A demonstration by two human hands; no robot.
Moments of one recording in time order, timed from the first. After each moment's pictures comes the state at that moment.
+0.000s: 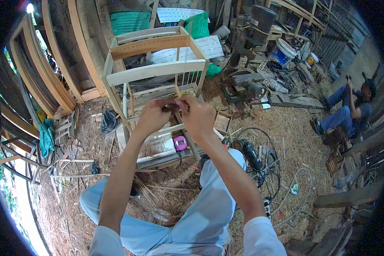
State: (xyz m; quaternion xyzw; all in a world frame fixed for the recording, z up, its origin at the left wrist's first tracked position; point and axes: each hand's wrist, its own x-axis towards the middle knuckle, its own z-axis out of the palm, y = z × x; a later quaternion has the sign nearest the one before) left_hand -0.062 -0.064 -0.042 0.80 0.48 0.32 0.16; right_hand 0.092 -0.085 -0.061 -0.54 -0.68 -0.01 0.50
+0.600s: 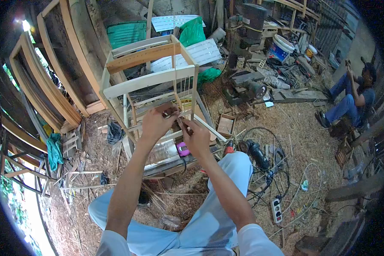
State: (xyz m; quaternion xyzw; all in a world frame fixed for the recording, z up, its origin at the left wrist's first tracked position) left_hand -0.048 -0.065 -0.043 0.77 0.54 0.31 0.12; right_hand 0.084 -0.102 -0.131 -0.54 -0.61 0.14 0.57
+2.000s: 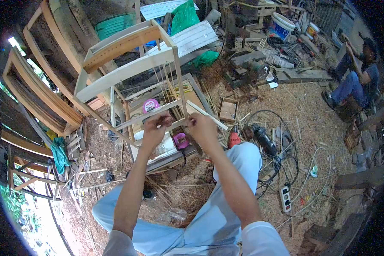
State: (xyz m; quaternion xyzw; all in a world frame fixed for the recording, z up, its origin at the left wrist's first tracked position) left_hand -0.069 -0.052 -0.164 0.70 0.41 0.45 0.36; right_hand 0.124 -0.086 -0.179 -0.64 -0.63 0.20 0.39
